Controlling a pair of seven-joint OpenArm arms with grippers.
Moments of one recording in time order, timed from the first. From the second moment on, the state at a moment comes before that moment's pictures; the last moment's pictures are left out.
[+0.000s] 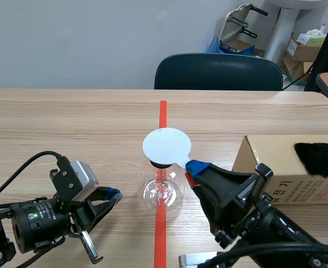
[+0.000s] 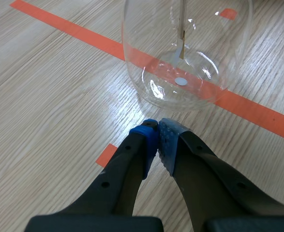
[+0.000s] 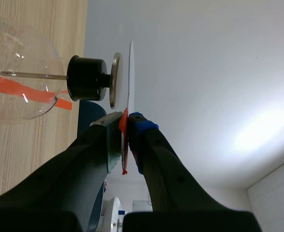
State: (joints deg) left arm -9.0 -40.7 63.1 69.8 -21.7 -3.3 -27.3; right arm -27.9 22.9 -19.3 91.7 -82.8 -35.3 20.9
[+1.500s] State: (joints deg) left arm -9.0 -40.7 63.1 69.8 -21.7 -3.3 -27.3; right arm -27.9 22.9 -19.3 91.7 -80.0 -35.3 -8.2
